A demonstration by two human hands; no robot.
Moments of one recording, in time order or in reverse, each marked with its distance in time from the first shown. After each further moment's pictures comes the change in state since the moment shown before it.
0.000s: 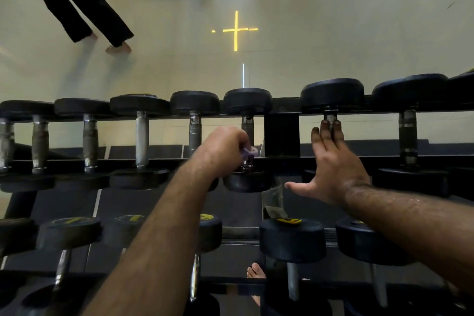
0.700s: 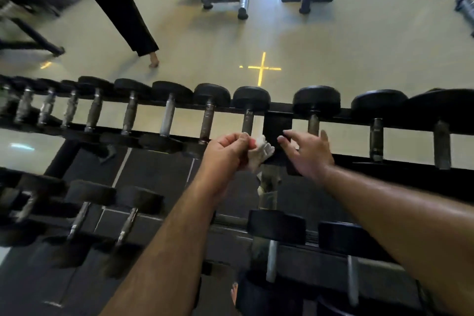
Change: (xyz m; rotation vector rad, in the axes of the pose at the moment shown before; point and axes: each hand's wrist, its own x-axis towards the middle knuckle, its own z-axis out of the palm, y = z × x) left_hand -0.151 0.077 0.056 -1.238 0.383 -0.118; right_hand -0.045 -0.001 -0.014 0.694 0.178 -0.064
